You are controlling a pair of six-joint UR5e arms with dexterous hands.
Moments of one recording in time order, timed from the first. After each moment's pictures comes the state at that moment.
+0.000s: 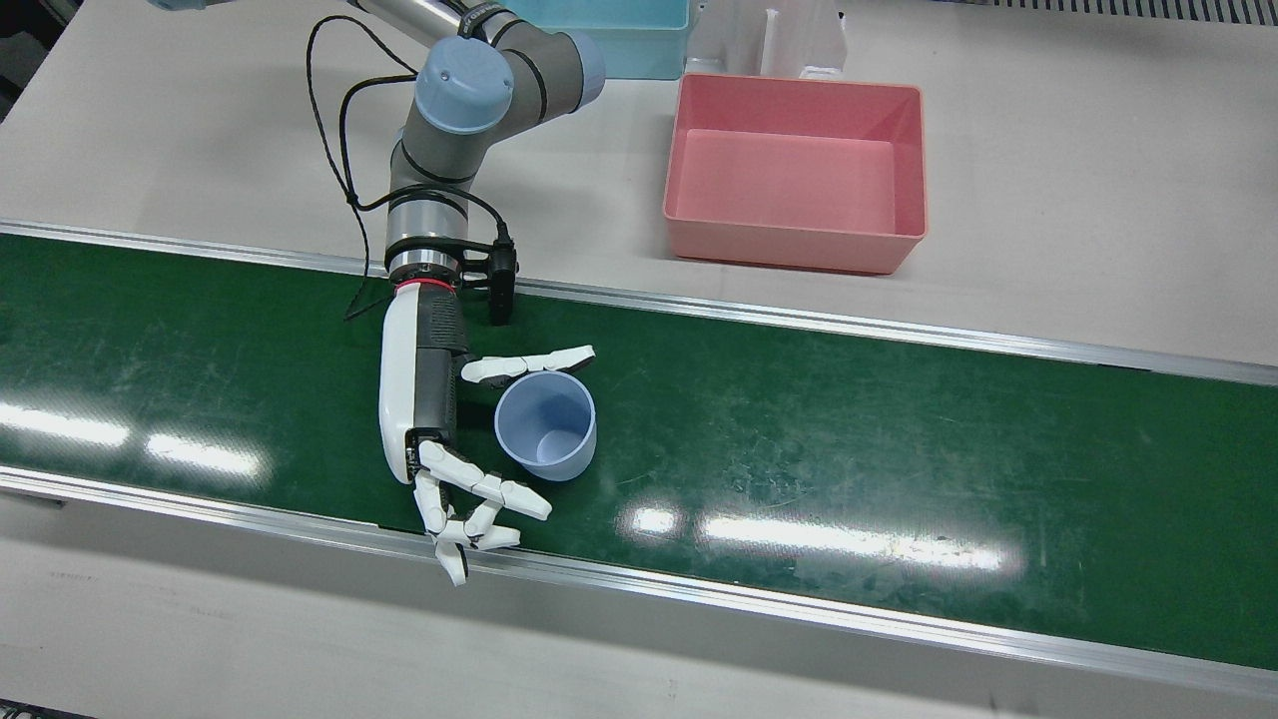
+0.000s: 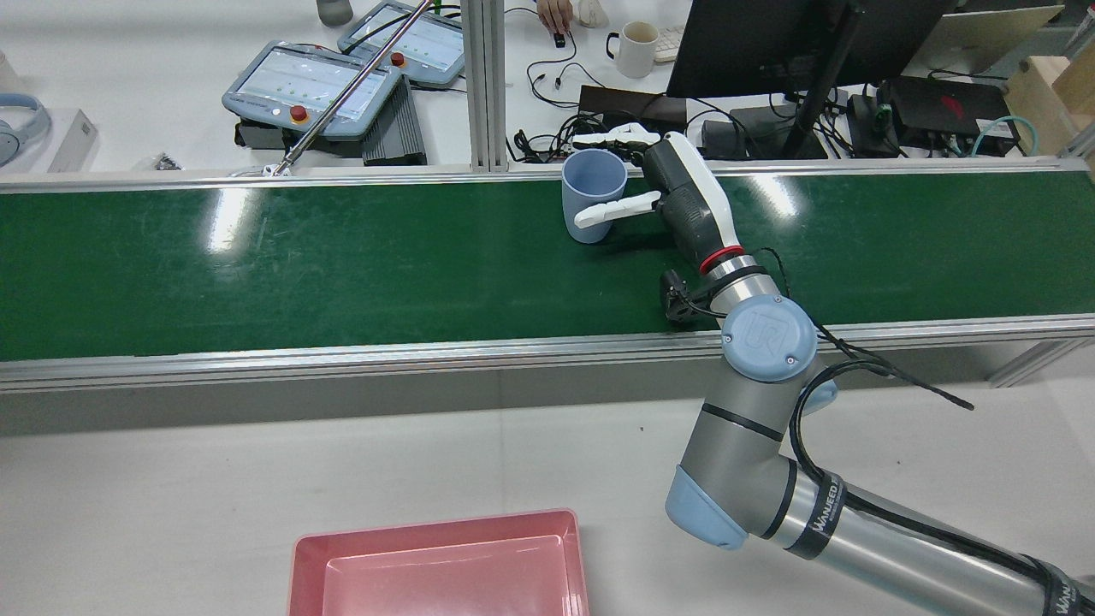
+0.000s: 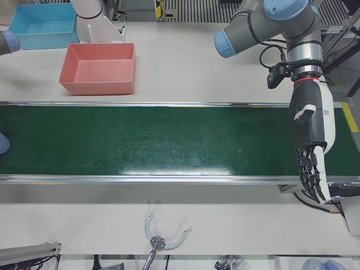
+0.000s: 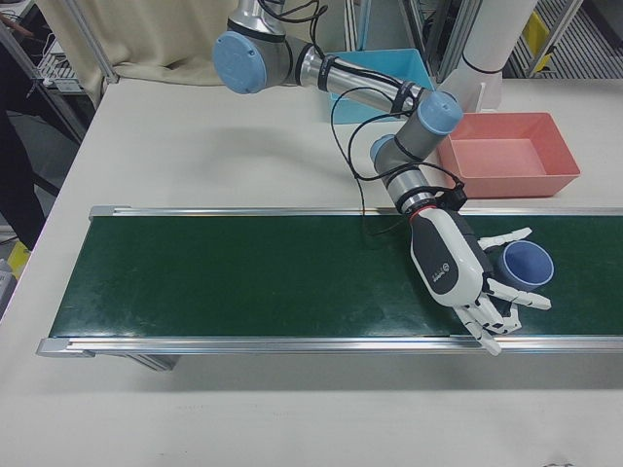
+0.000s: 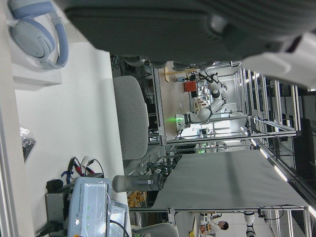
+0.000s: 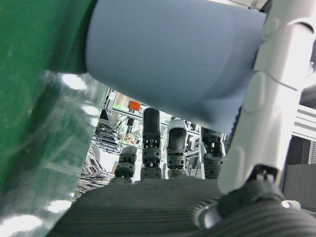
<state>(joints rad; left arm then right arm) -1.45 -1.83 -1.72 0.56 1.64 0.11 0.66 -0.97 1.64 -3.47 -0.83 -0.50</state>
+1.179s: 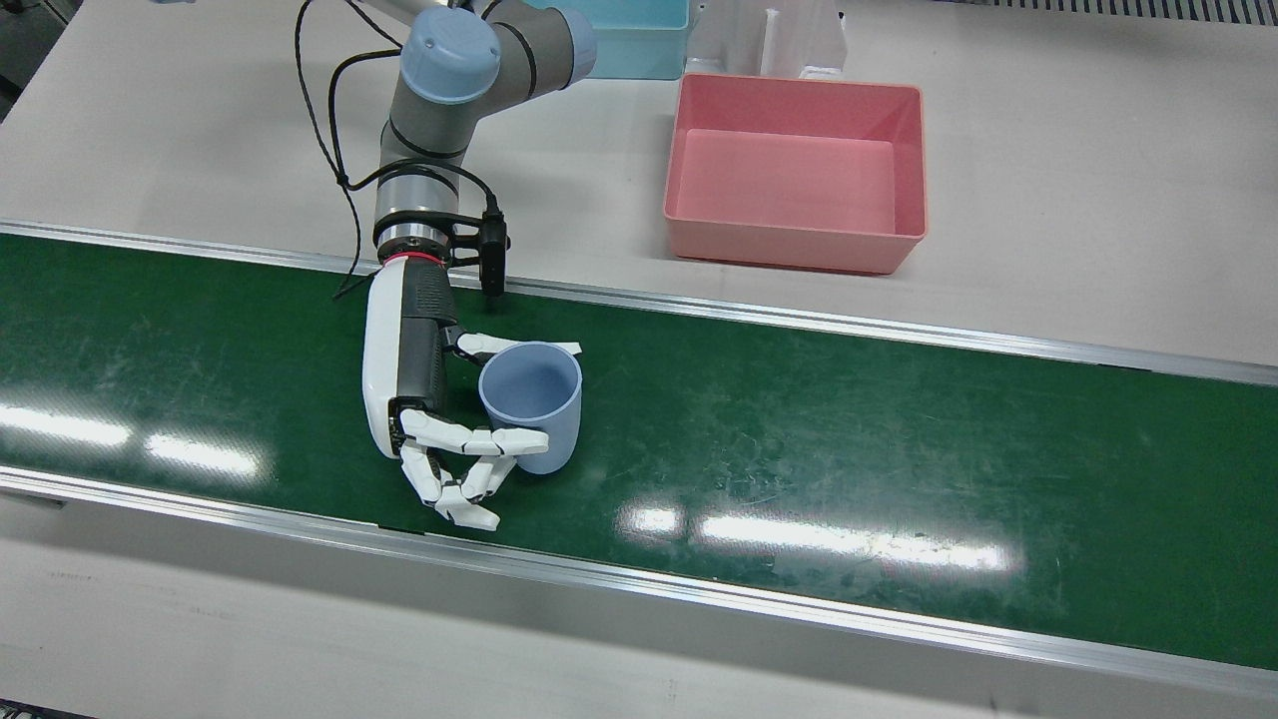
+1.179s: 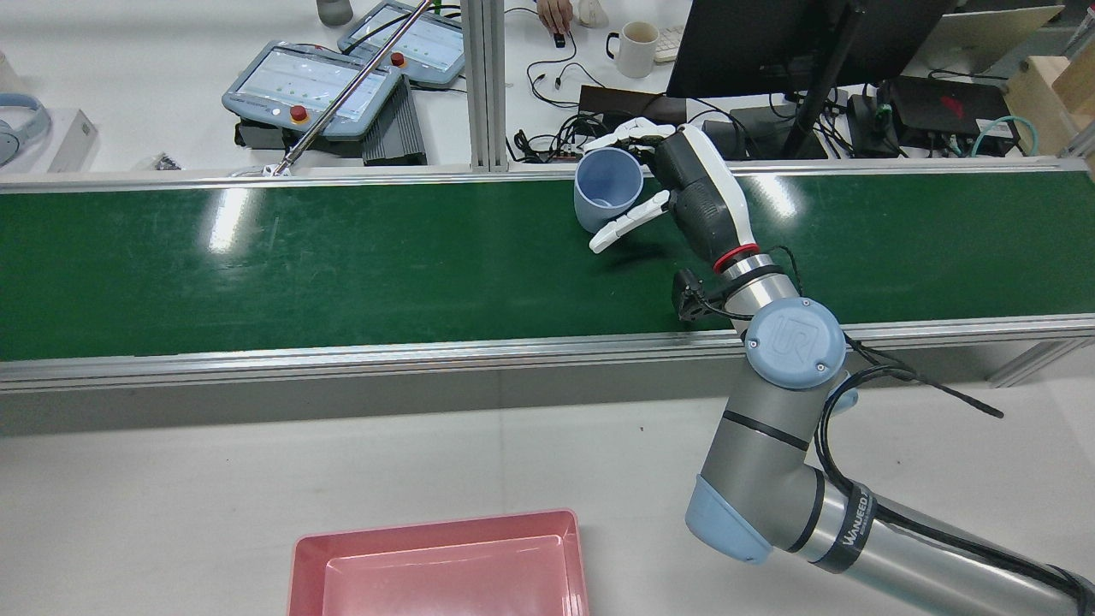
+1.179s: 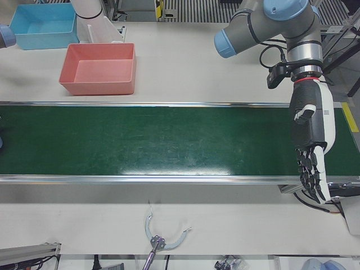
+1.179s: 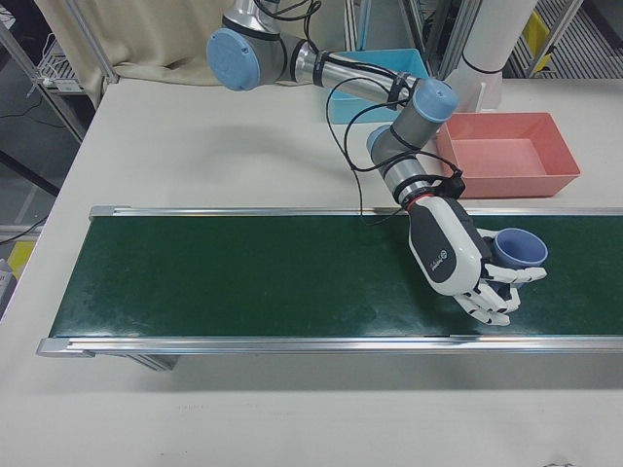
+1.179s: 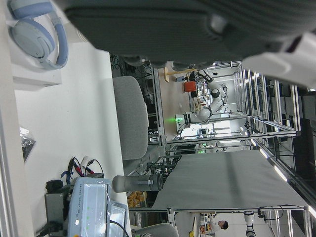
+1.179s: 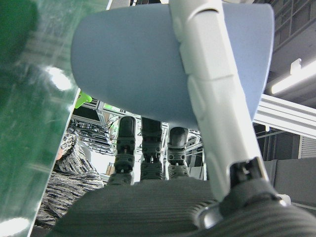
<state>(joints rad) -1.45 -1.83 -1.72 0.56 1.64 0.11 0.67 -1.01 1.73 -3.48 -0.82 -0.50</state>
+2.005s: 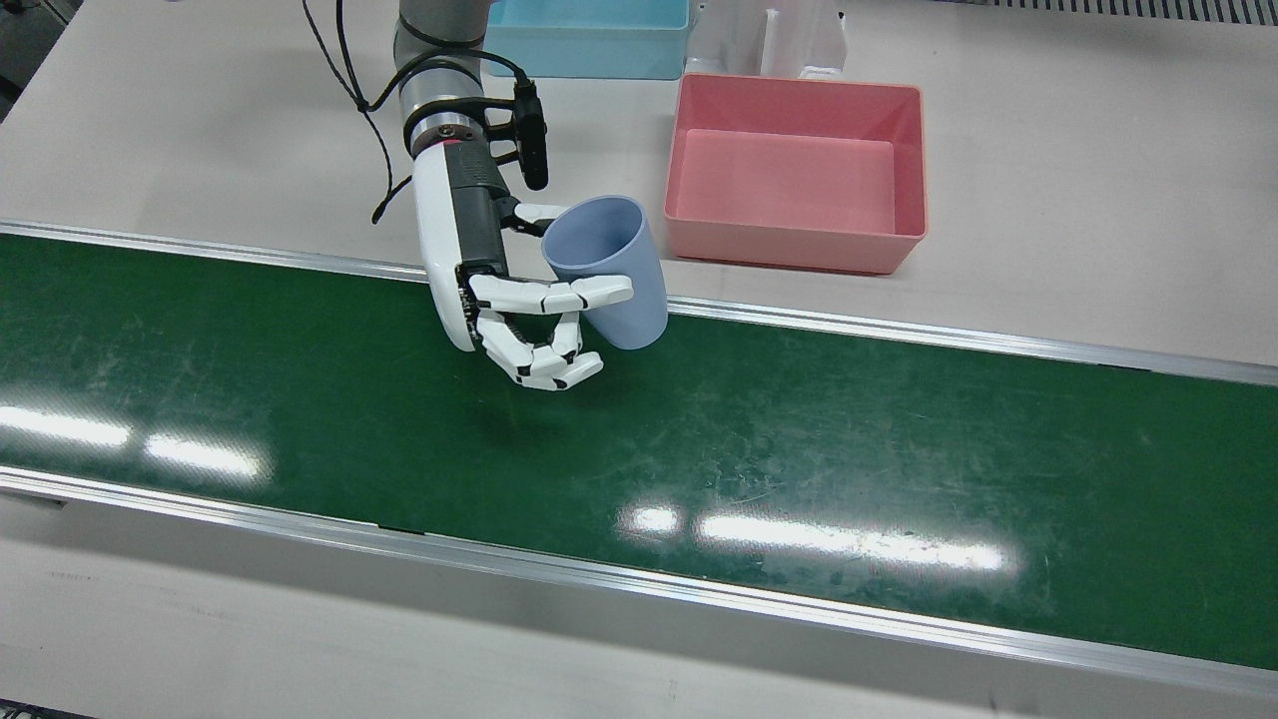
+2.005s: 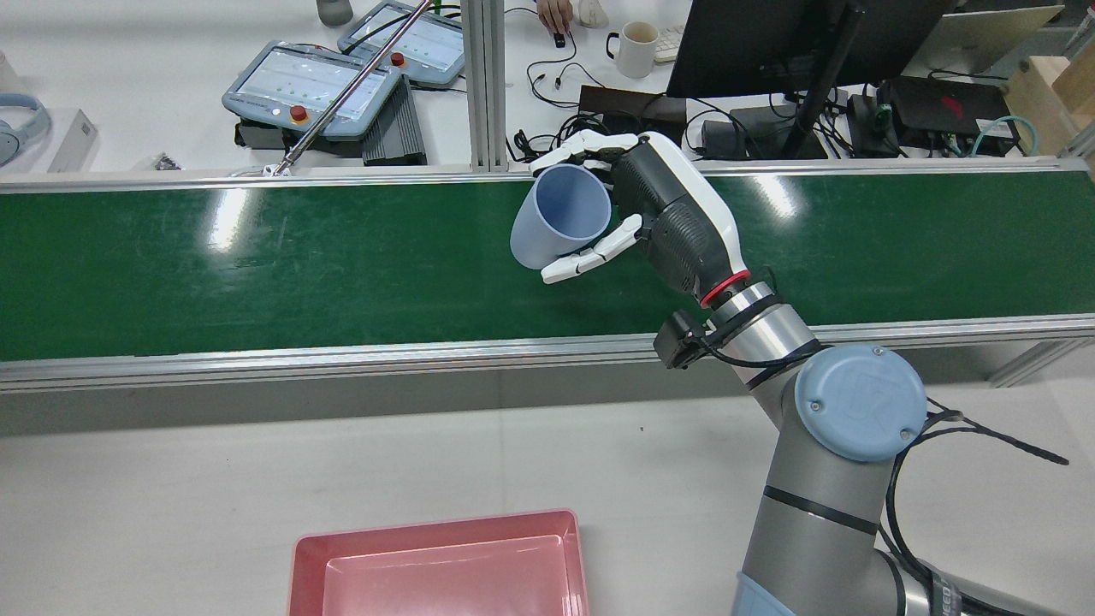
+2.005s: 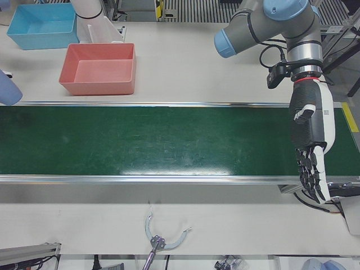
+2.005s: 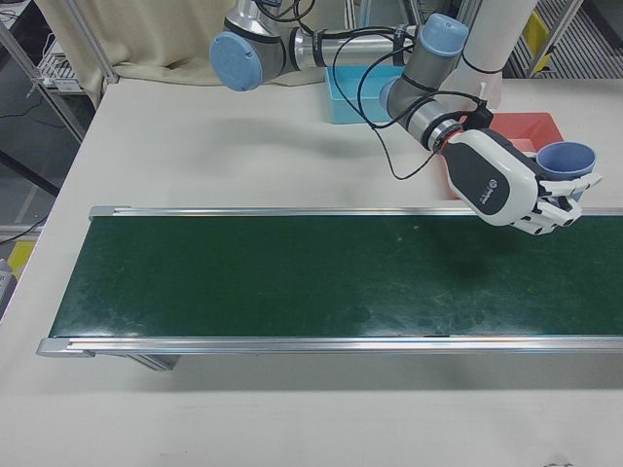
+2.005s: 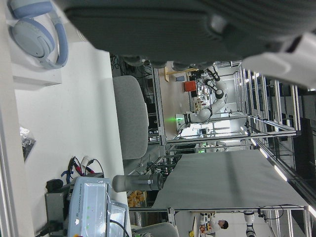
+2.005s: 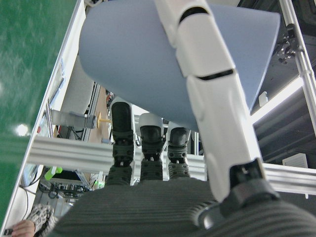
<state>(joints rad) -1.45 -1.83 -1.72 0.56 1.64 0.11 0.57 -1.04 2.02 -3.56 -0.91 -0.51</state>
